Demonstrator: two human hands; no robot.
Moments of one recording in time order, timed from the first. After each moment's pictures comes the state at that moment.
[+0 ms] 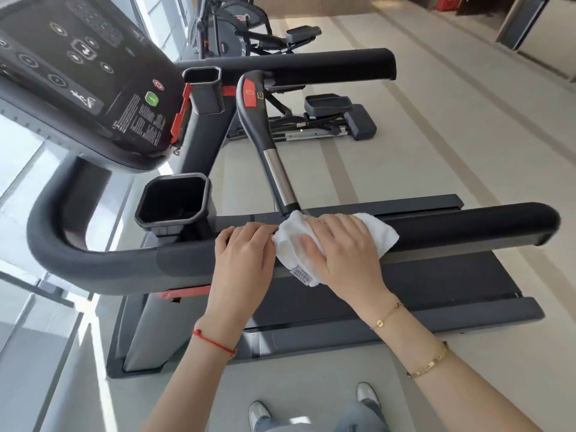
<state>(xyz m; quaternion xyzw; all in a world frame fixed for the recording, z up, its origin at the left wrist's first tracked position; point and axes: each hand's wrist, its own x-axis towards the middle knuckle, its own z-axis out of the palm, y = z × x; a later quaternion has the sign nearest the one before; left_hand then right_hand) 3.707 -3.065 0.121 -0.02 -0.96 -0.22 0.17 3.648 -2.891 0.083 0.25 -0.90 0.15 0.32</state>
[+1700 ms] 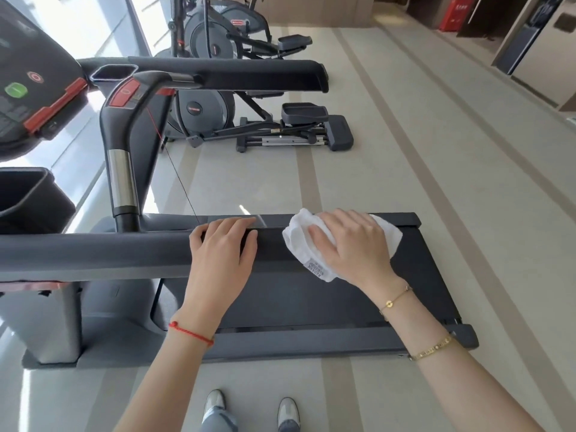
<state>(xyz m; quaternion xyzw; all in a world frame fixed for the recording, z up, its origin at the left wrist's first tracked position) 3.649 -2.797 0.115 0.06 -0.96 -0.19 0.20 3.569 -2.584 0.105 0.25 -0.93 0.13 0.24</state>
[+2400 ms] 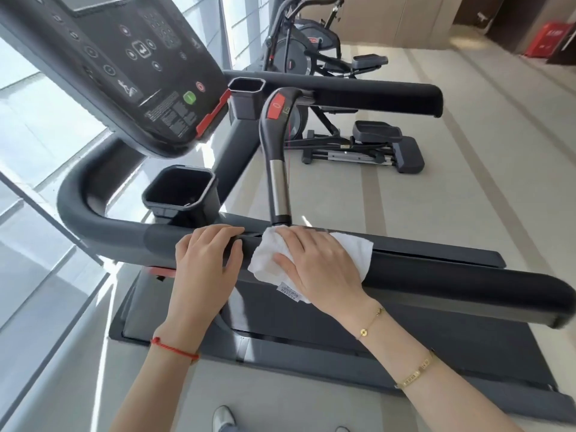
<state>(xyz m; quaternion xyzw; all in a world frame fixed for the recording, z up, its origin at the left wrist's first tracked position) 3.723 -3.046 0.119 0.15 -0.94 -0.19 0.25 3.630 -2.874 0.111 0.41 -0.89 0.07 0.19</state>
